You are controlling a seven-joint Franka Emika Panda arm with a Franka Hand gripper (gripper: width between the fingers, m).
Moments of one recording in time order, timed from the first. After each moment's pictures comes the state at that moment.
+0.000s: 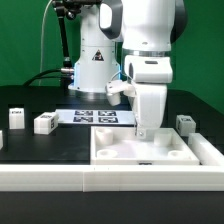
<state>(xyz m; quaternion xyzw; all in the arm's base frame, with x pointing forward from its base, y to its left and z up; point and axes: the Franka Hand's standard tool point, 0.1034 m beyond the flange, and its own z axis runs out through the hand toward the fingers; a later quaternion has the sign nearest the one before) 0.479 0.066 0.011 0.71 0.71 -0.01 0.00</state>
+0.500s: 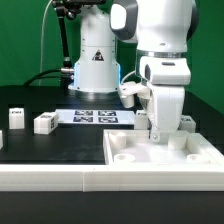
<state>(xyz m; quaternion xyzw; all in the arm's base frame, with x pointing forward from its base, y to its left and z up) 0.491 0.082 0.011 0.71 0.70 -0.01 0.00</state>
